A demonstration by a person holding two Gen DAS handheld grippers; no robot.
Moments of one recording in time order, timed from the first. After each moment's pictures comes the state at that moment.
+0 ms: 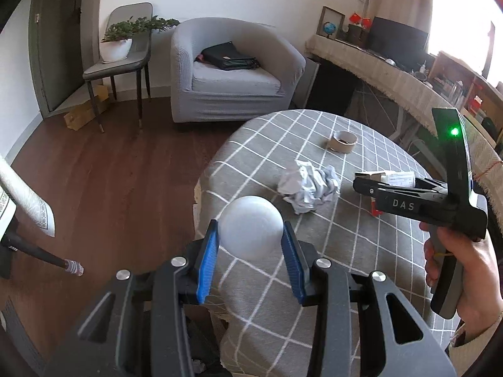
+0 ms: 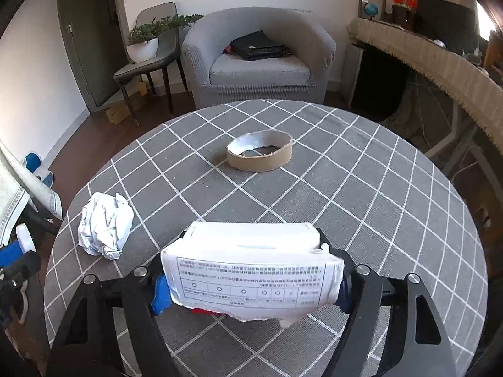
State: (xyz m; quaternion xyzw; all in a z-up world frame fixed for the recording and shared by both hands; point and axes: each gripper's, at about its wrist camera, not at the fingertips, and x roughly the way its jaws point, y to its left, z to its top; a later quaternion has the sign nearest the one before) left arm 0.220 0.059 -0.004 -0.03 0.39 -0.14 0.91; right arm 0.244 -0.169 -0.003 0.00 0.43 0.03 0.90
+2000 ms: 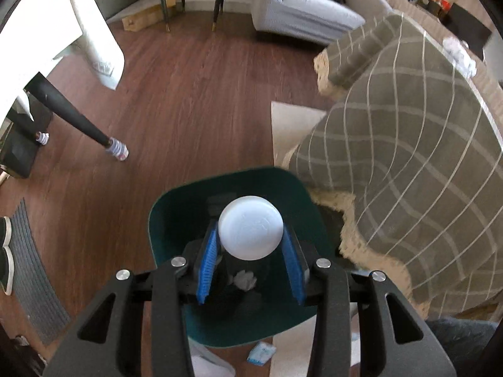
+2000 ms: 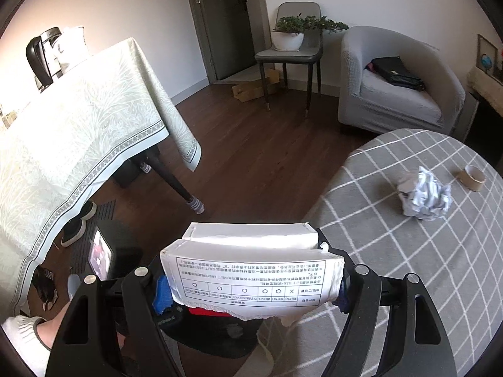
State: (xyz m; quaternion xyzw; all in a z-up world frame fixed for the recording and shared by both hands) left arm 0.133 0.208 -0.150 -0.07 0.55 -0.02 0.83; right arm 0.136 0.041 0.021 -0.05 0.41 0.29 0.87
